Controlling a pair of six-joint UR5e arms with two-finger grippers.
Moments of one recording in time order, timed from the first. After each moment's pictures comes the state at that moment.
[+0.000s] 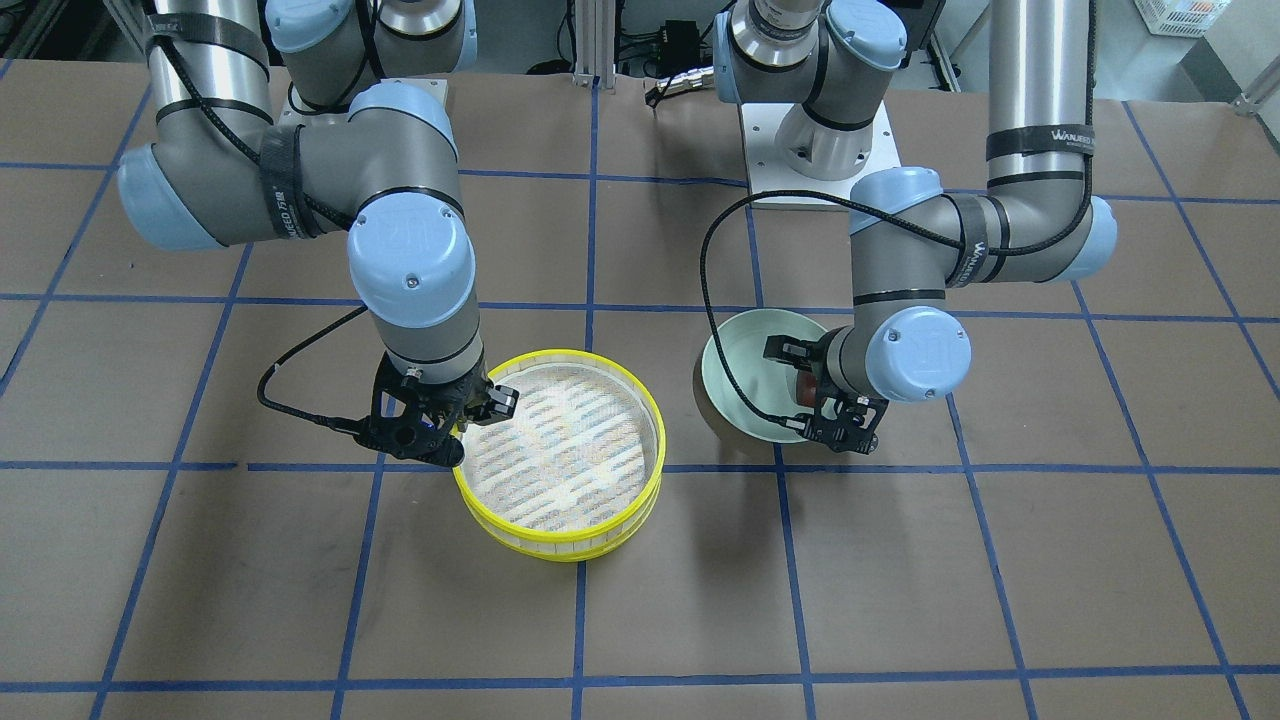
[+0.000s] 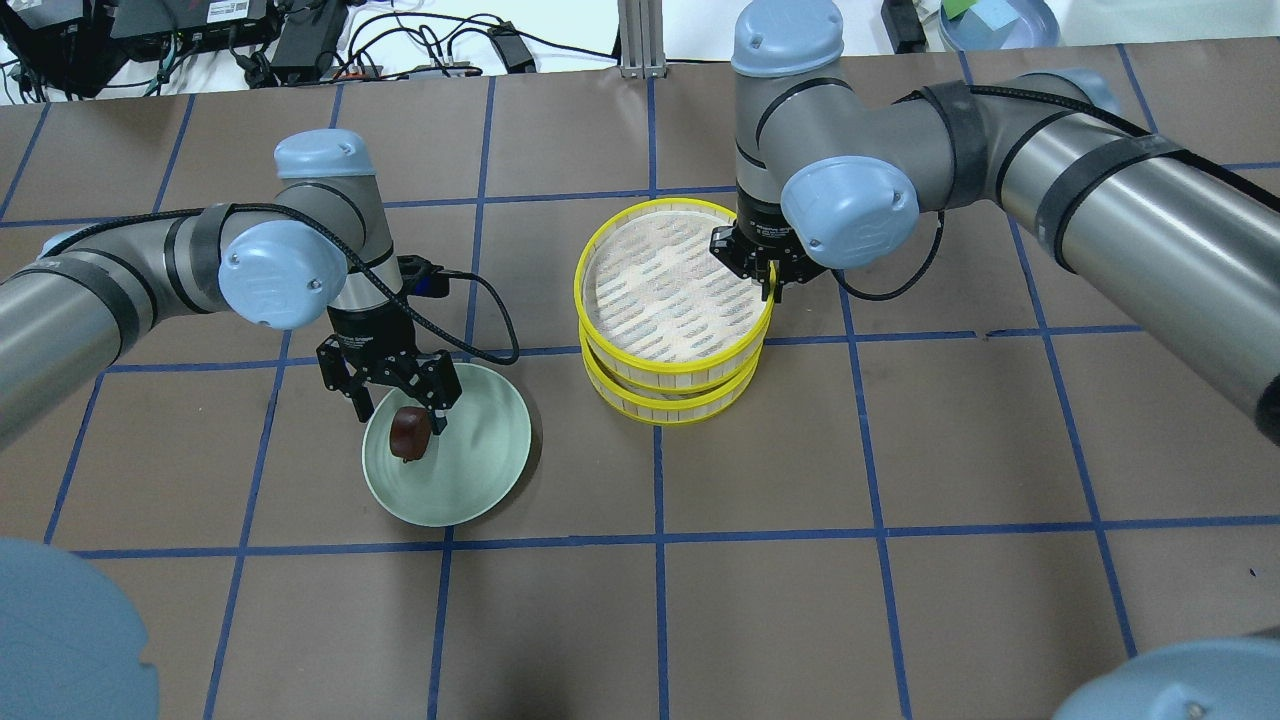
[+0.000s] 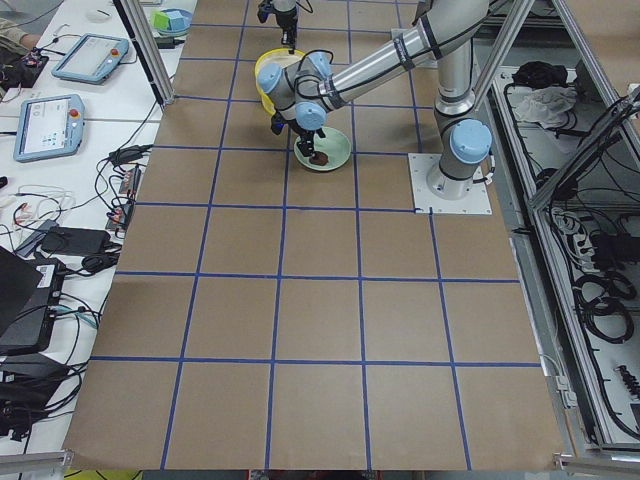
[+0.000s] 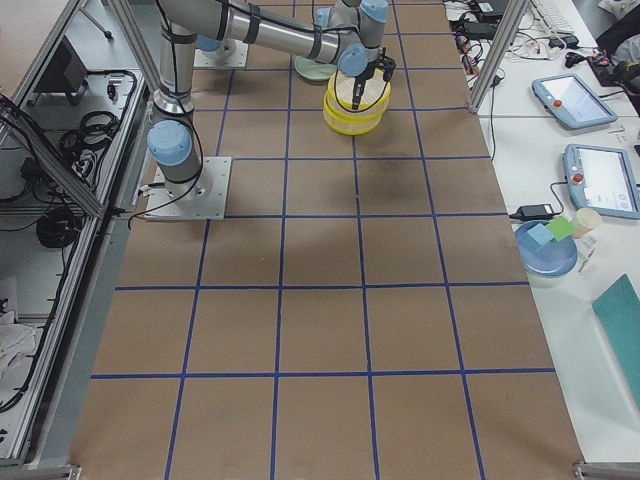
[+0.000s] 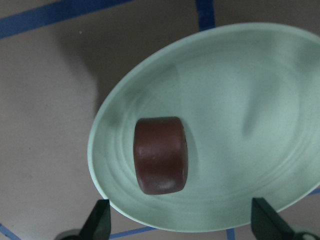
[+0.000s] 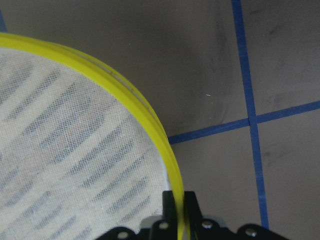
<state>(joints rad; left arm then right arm) -1.52 -1.94 -1.83 -1.45 1.64 0.28 1.78 -1.21 1.61 -1.88 -1.63 0.43</state>
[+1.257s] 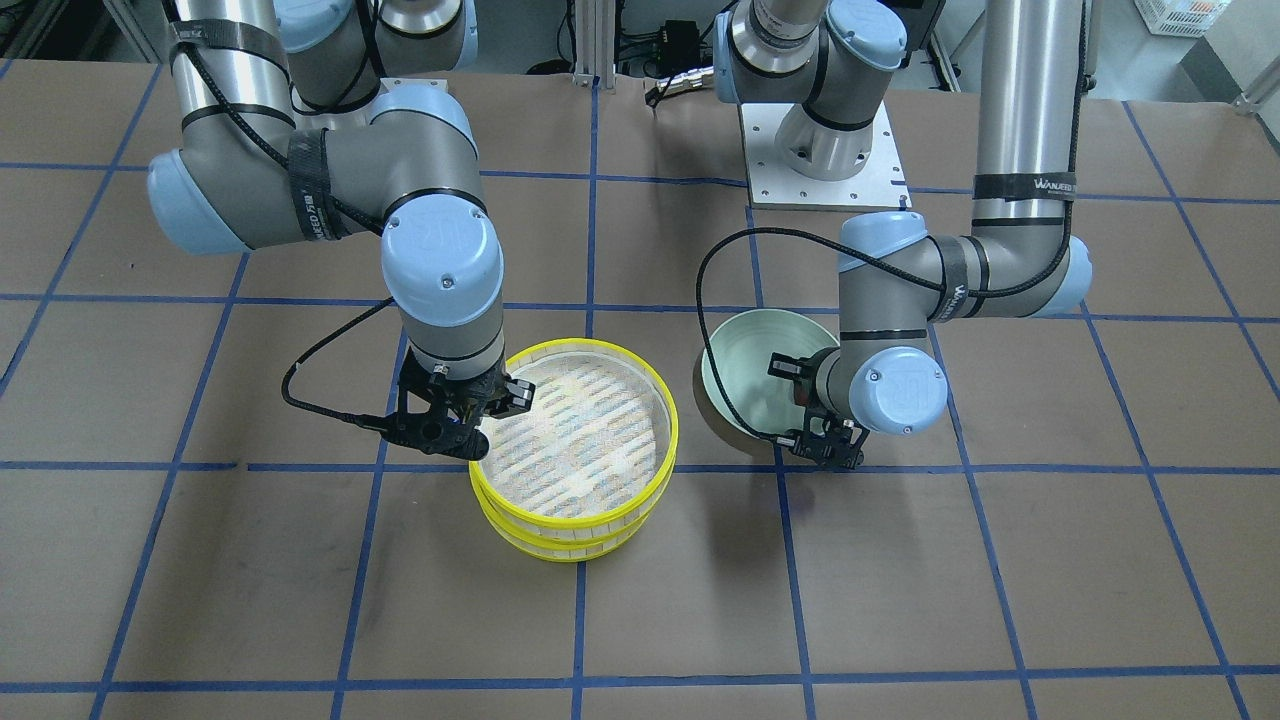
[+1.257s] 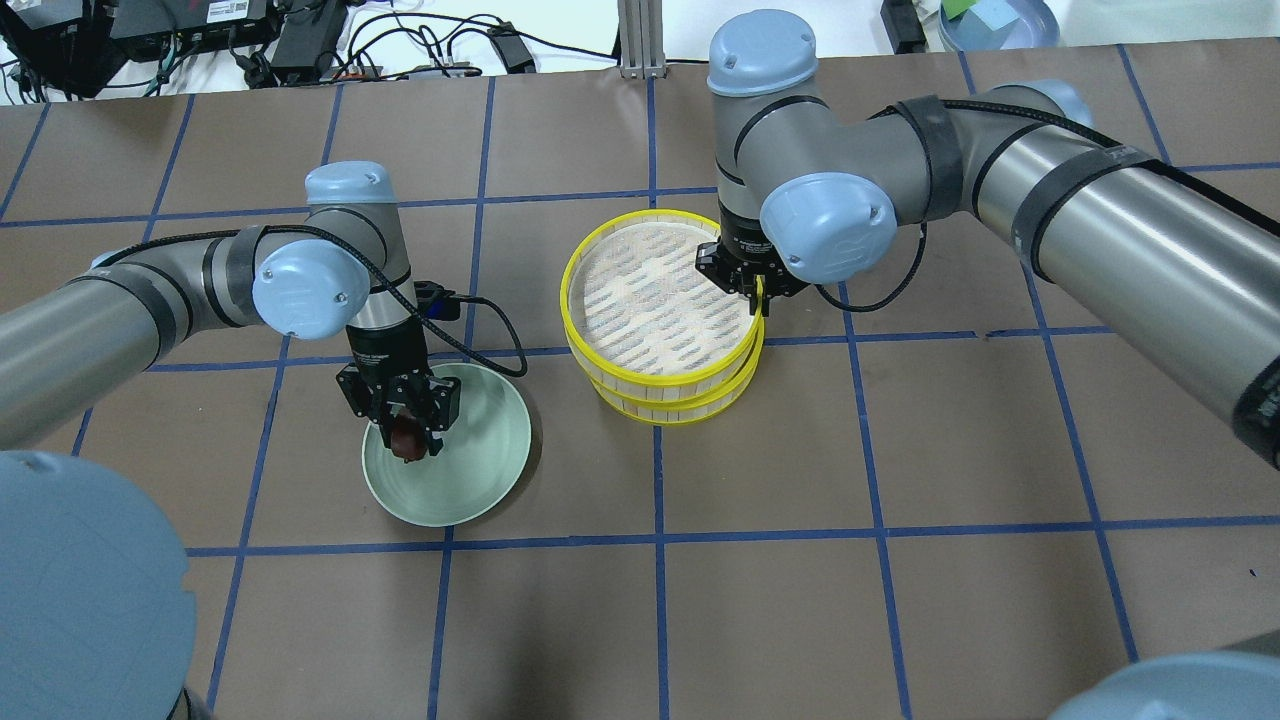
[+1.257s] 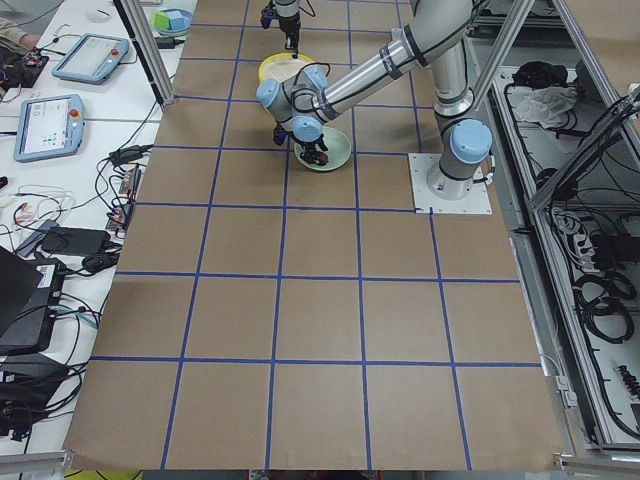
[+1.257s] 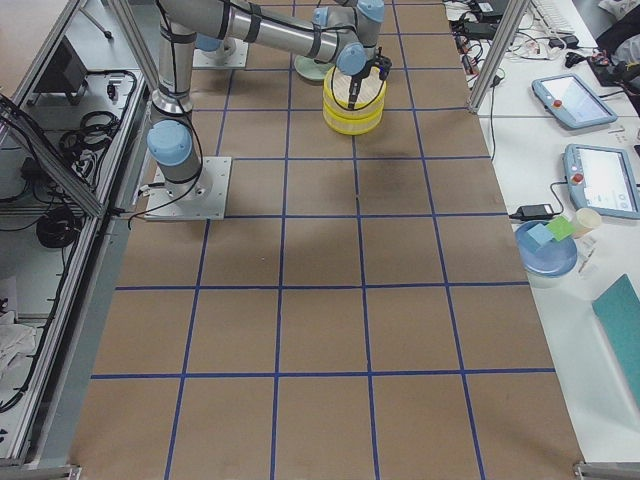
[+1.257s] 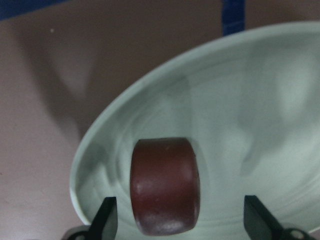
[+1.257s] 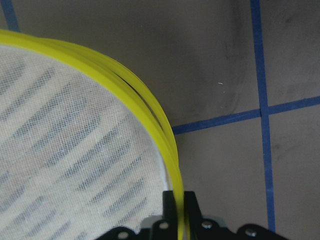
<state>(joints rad) -1.52 -2.00 -1.83 -1.42 1.65 0.28 1.81 -1.20 1.61 -1.88 -1.64 0.43</state>
